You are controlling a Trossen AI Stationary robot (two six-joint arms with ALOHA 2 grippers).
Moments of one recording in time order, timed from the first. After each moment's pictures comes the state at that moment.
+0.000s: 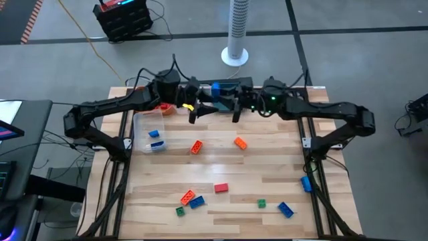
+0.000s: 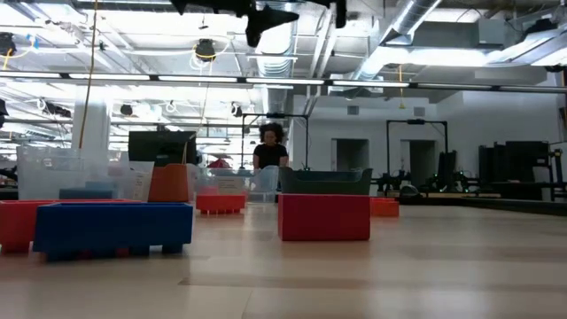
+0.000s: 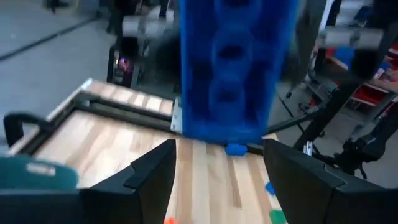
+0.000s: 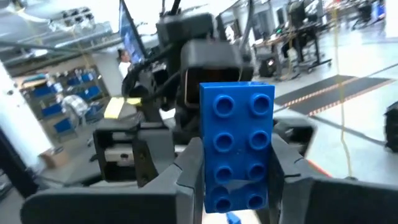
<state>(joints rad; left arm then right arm) 0.37 1.41 1.28 0.01 0.43 -0.22 -0.21 1.40 1.20 0.29 -0.03 0.31</state>
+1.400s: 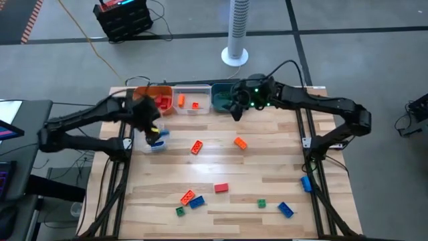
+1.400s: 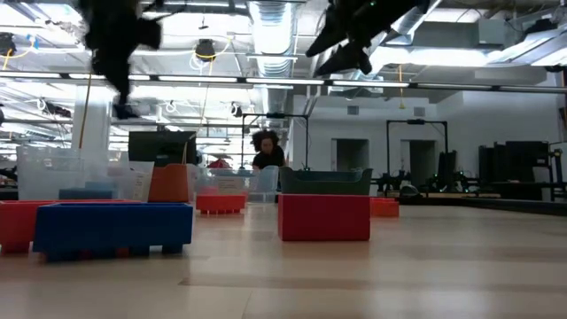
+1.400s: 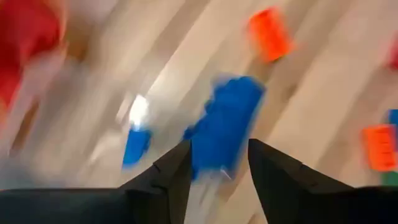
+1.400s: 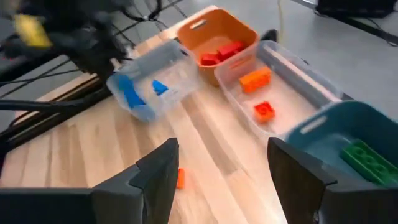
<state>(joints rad) 0.37 0.97 1.01 -1.17 0.01 -0.26 -0.32 1.44 1.29 -0.38 -0.05 0.29</state>
